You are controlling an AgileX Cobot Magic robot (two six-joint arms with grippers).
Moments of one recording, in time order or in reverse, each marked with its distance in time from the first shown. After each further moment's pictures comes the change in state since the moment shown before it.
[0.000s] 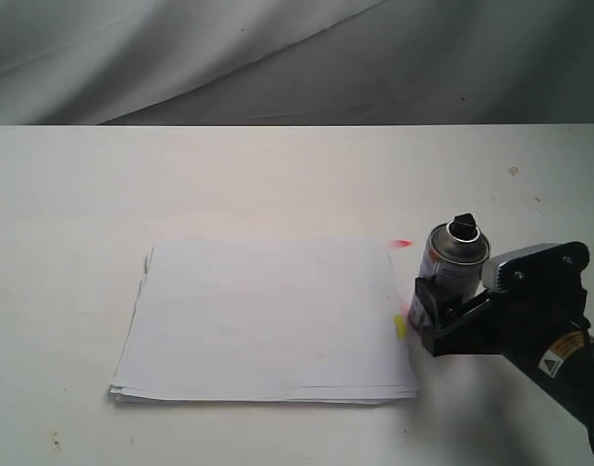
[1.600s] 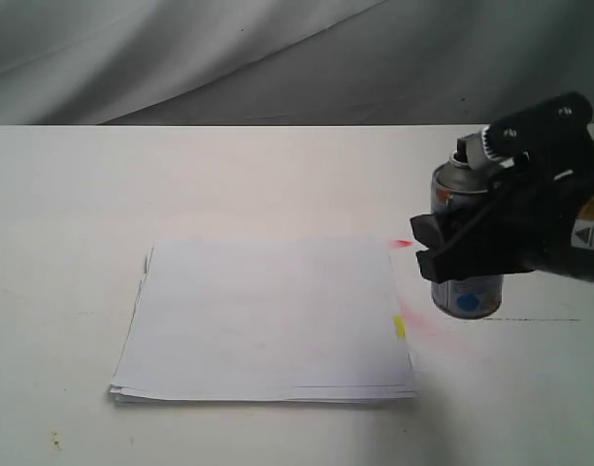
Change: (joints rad) left arm 0.000 0.000 0.000 0.000 0.000 0.000; right arm 0.087 -0.630 -0.368 -0.094 1.228 0.000
